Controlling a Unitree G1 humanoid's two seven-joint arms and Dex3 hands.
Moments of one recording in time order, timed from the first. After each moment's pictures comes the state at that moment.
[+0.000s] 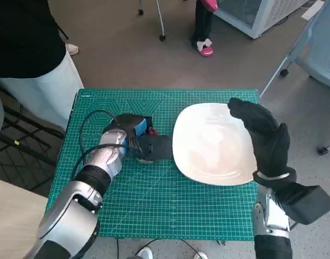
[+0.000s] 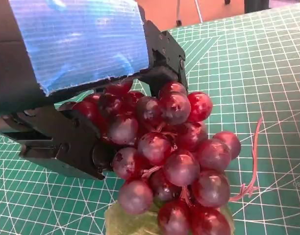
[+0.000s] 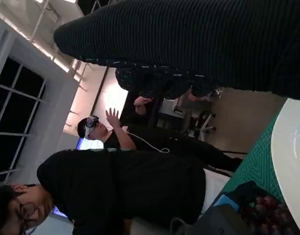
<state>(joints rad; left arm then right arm) -1.03 0.23 -0.57 1.23 0.70 0.08 -0.13 -0.47 -0.13 -0.14 0.45 0.31 -0.67 0.48</state>
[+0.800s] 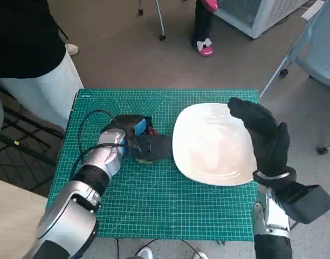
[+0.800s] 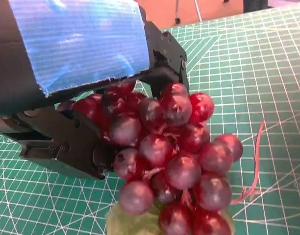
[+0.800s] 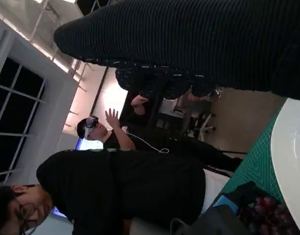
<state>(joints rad) -1.03 0.24 -0.57 1.22 0.69 0.07 -0.13 -0.48 -0.13 -0.14 0.46 0.31 -0.67 0.48</state>
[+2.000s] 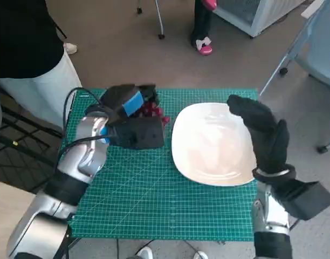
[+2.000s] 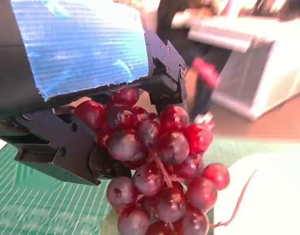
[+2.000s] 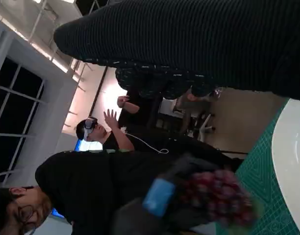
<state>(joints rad) -0.85 0.44 -0.38 0.35 0.66 0.20 -0.26 -0.50 -0.14 -0.14 0.48 0.31 -0.67 0.48</state>
